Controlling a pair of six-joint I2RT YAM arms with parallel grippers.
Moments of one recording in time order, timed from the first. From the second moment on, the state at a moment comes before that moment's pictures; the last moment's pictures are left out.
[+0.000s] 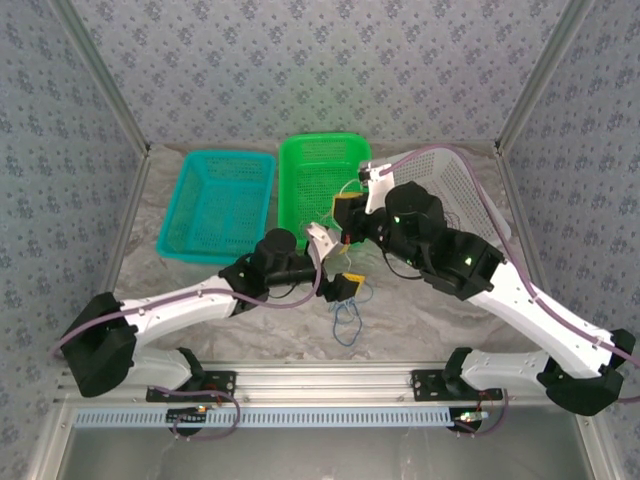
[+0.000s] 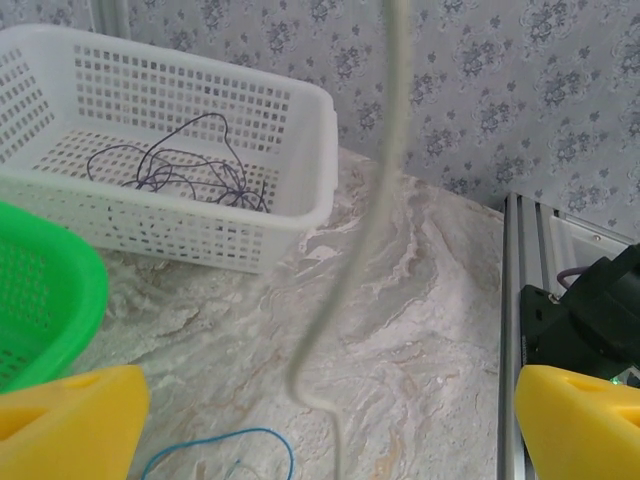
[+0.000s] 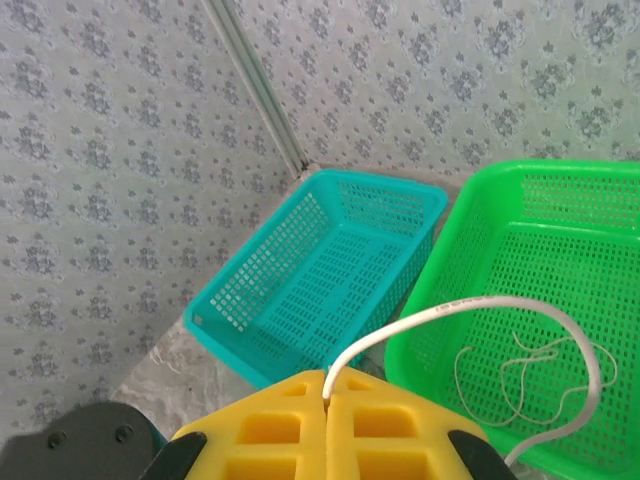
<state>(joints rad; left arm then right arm) -0.95 1.32 0.76 0.29 0.36 -0.15 0.95 1.14 1.40 -0.52 0.22 0.43</state>
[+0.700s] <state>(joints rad) -0.98 1.45 0.81 0.25 0.19 -0.15 0.75 1.31 1.90 -0.61 0.02 0.37</state>
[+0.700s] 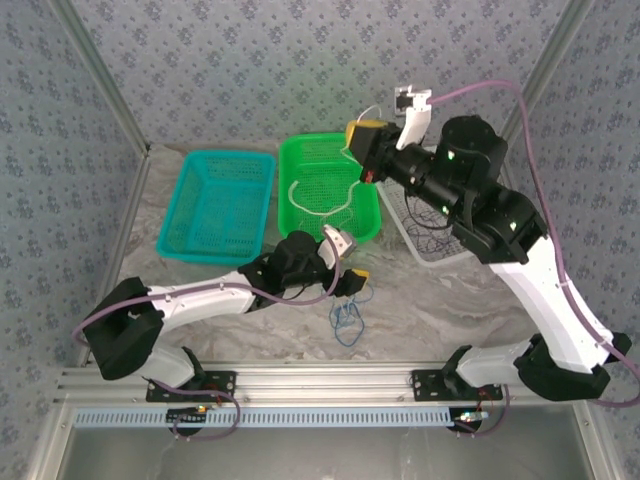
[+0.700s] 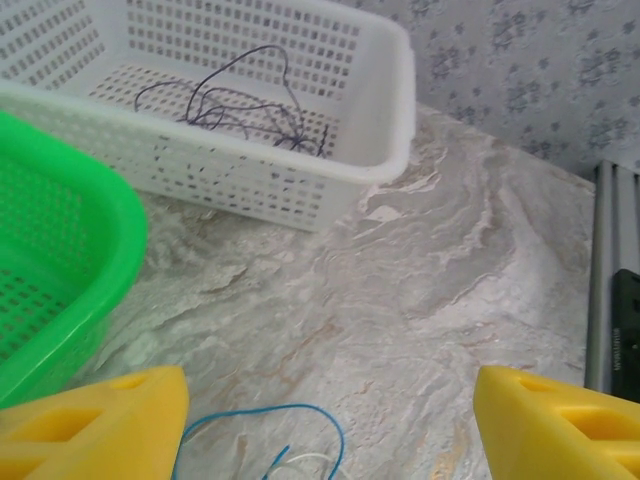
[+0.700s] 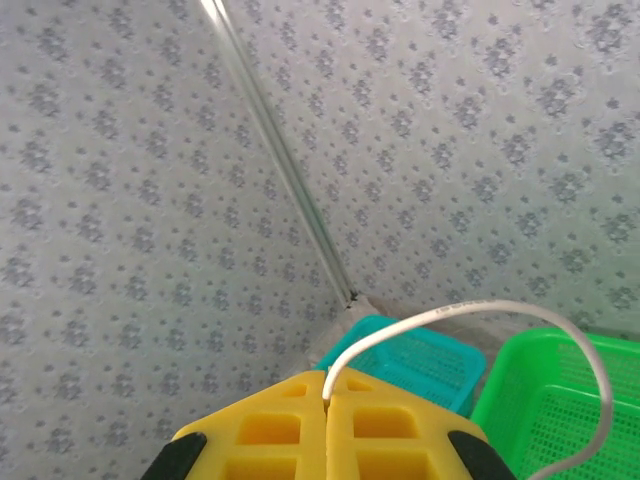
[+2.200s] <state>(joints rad) -0.98 1.14 0.51 0.05 -0.09 -0.23 0.48 1.70 1.72 -0.73 -0.29 0.28</state>
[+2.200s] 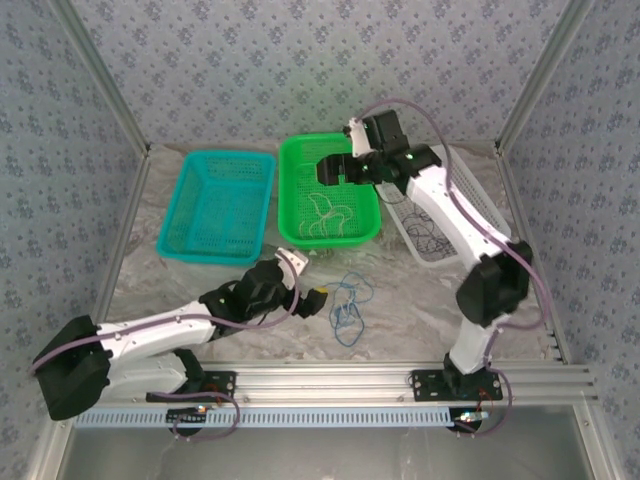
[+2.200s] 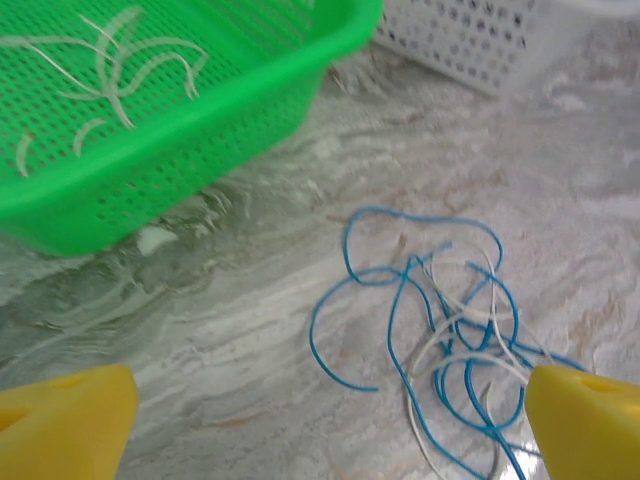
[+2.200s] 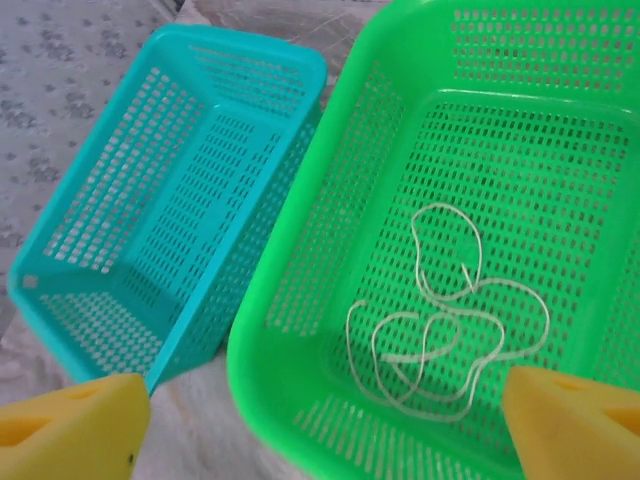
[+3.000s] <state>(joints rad) -0.92 1.17 0.54 0.02 -0.05 -0.27 0.86 0.94 0.58 -0.60 -0.10 0.78</state>
